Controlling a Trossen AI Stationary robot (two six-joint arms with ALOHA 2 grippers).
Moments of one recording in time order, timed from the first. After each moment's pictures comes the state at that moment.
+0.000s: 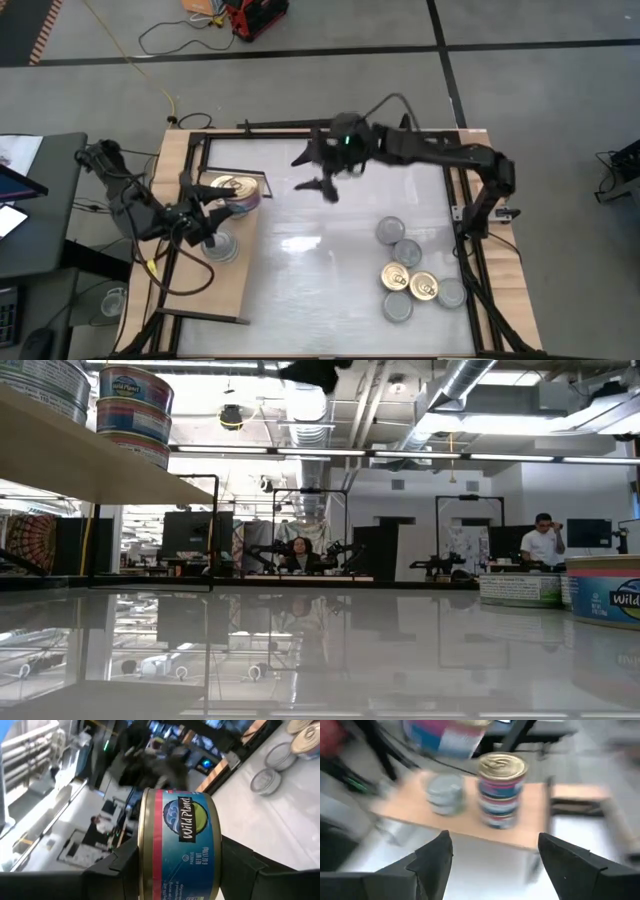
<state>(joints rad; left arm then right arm) -0.79 0.77 0.97 -0.32 -1.19 0.88 -0.18 1.74 1.73 -0.39 -0.32 -0.19</state>
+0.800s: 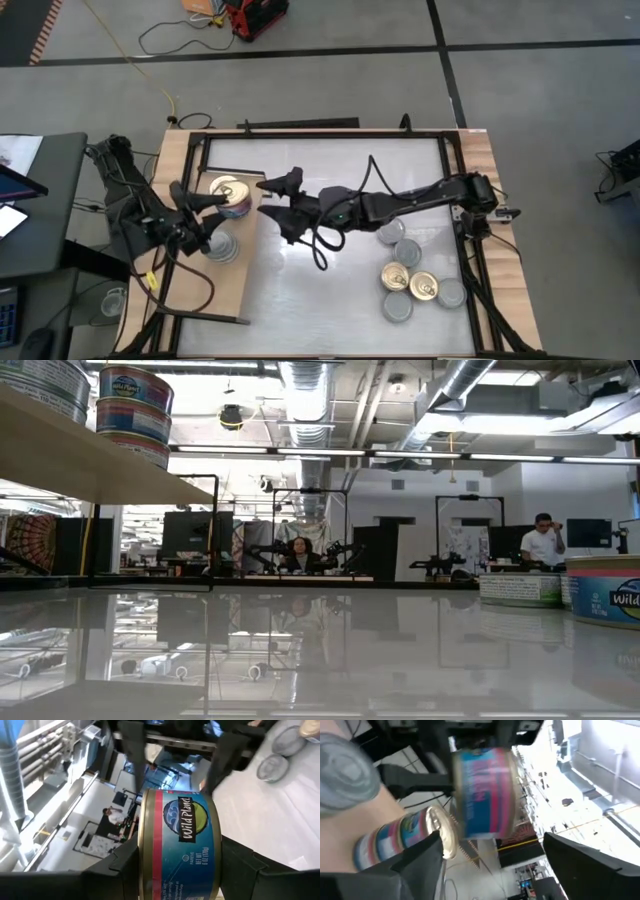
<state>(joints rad) -0.97 0.81 0.97 -0.45 -1.43 0.75 0.18 1.93 1.73 0.24 0.45 -1.16</state>
